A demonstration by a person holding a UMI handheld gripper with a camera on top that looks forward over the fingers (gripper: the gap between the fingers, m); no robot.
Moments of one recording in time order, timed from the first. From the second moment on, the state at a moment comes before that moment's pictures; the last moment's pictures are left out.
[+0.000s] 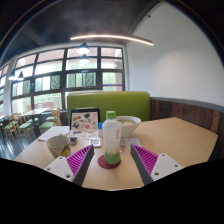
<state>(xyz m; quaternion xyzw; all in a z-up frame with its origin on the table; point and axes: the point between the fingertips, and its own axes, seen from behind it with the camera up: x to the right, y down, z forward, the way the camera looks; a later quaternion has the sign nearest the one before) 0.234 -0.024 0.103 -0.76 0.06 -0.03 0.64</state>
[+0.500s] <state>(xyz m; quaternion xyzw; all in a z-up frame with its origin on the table) 0.206 -0.167 0.116 -0.76 0.06 -0.02 0.64</state>
